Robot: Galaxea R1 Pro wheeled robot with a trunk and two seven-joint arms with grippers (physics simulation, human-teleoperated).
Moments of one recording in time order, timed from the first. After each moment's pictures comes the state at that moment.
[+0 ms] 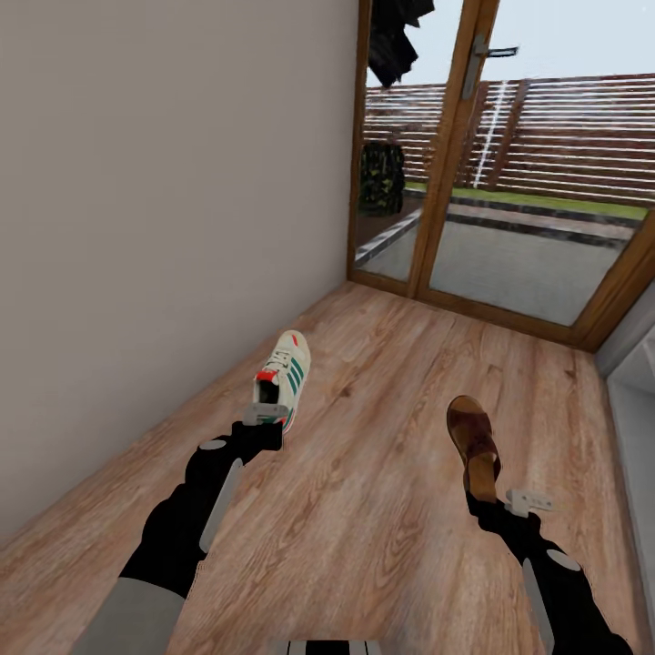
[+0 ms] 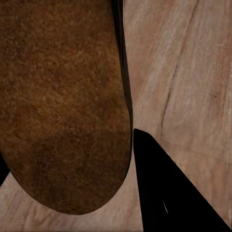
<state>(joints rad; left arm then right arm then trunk) -0.57 -0.09 -0.15 -1.25 0.08 0.62 -0.01 -0.32 -0.01 -0.41 -1.09 0.09 0.24 0.19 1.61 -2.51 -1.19</state>
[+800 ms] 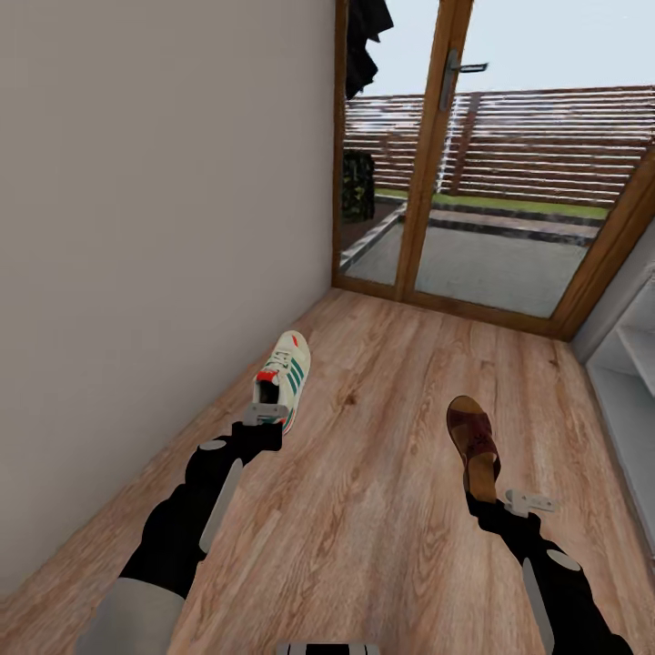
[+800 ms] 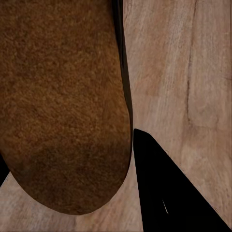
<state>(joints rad) -0.57 -0.09 -0.14 -1.25 0.08 0.62 -0.01 -0.32 -0.01 -0.41 -1.09 0.09 0.24 0.19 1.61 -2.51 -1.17</state>
